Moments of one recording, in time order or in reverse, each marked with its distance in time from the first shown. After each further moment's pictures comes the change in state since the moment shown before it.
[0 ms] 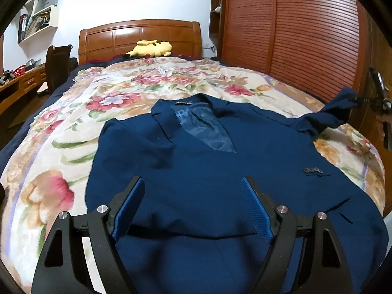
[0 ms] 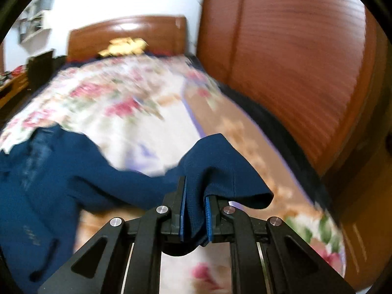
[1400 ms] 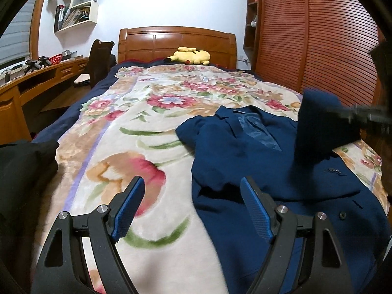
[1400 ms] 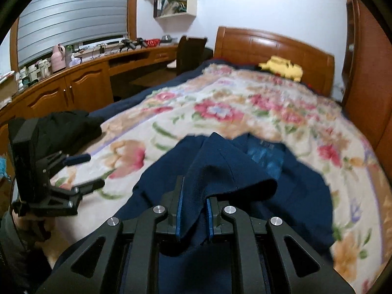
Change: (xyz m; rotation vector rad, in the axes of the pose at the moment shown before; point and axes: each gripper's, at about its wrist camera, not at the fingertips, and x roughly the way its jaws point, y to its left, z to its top) left arm -0.072 0.105 -0.031 -0.106 -0.050 0.143; right arm -0.119 0.202 -0.001 -0.353 -0.042 0.617
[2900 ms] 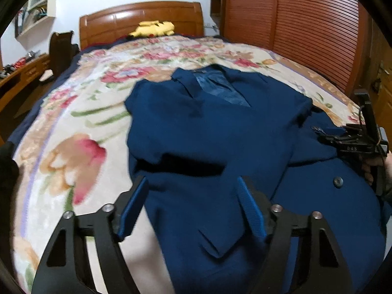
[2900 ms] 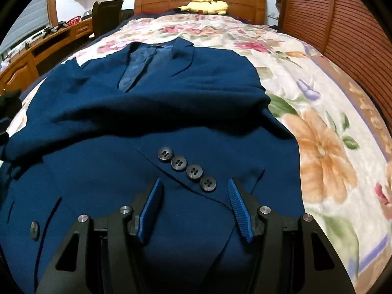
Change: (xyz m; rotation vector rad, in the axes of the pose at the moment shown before) left arm 0.043 -0.069 -0.027 0.152 0.191 -0.125; right arm 0.035 -0.074 -0.115 0.270 0.222 -0.286
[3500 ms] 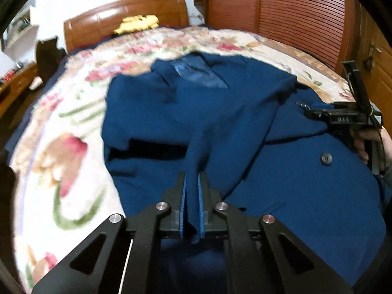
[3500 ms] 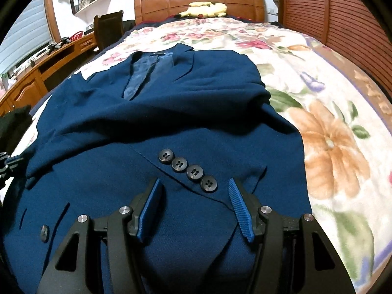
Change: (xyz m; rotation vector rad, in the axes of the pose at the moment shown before) left arm -0.012 -0.044 -0.007 0.092 0.029 0.022; right arm 0.005 -0.022 -0.011 0.081 -0.032 0.098
